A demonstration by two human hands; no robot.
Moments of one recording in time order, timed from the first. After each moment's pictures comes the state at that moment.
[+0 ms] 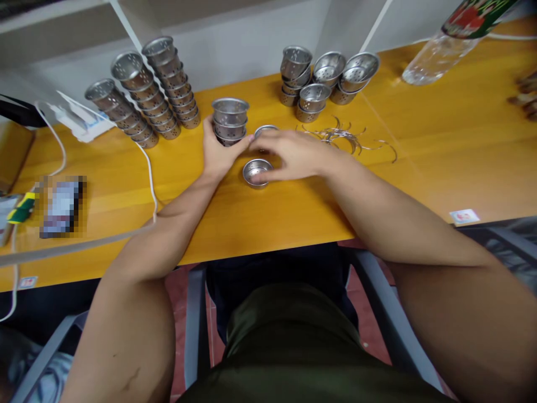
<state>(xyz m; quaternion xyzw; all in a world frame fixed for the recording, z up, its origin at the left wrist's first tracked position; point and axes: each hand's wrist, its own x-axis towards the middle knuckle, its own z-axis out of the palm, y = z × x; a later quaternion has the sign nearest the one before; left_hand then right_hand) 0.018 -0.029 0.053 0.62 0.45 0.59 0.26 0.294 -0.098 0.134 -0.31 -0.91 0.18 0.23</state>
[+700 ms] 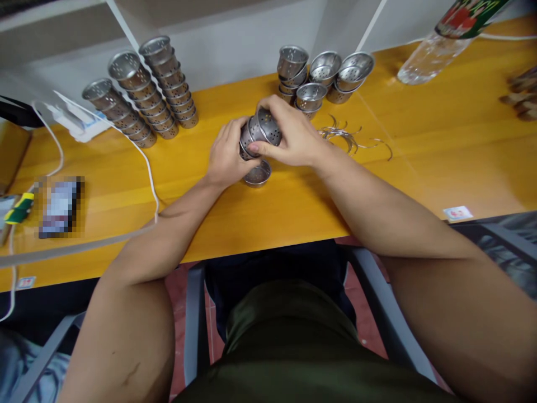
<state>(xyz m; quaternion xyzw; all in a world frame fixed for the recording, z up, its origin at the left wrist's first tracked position) 0.026 -0.068 0.082 0.80 0.40 0.42 0.17 0.291 -0.080 0.134 -0.36 -0.85 0.15 0.35</state>
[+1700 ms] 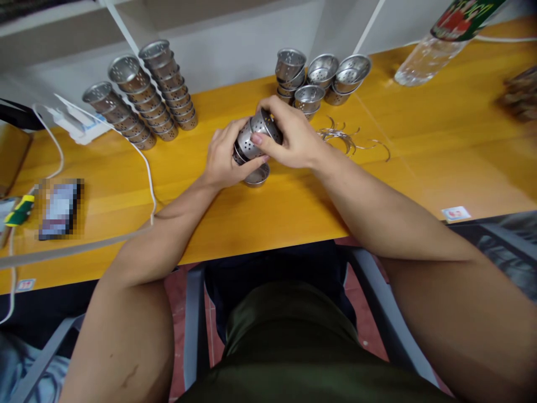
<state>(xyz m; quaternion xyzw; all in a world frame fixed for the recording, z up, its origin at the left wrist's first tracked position) 0.016 -0.071 0.087 0.84 0.31 0.42 0.11 0.288 -0.090 0.141 -0.35 -0.84 0.16 0.38</state>
